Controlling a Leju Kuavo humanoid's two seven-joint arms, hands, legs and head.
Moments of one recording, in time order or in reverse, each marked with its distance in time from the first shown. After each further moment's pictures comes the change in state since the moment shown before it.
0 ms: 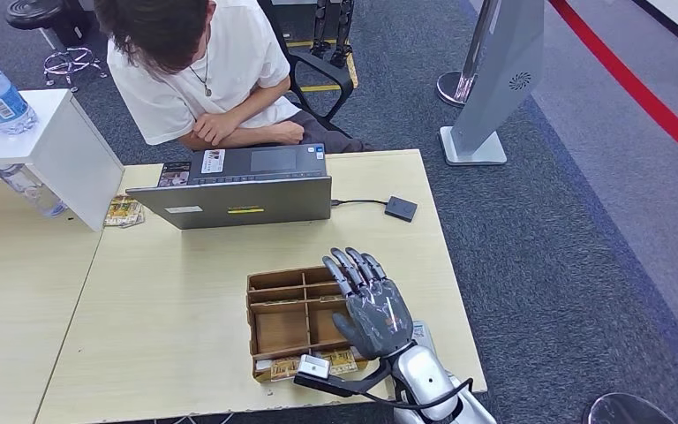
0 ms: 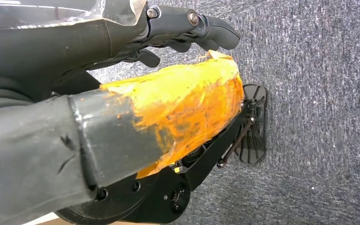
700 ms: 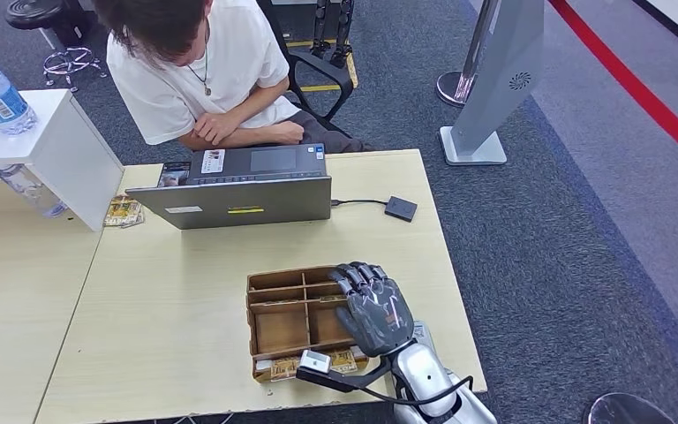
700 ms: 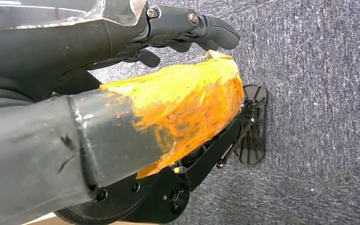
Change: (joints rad) left arm 0.000 0.000 0.000 0.000 0.014 0.006 -0.003; right arm -0.020 0.000 -0.001 0.049 0.018 0.000 0.031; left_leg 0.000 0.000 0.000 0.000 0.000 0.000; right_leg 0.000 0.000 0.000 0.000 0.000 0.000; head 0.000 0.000
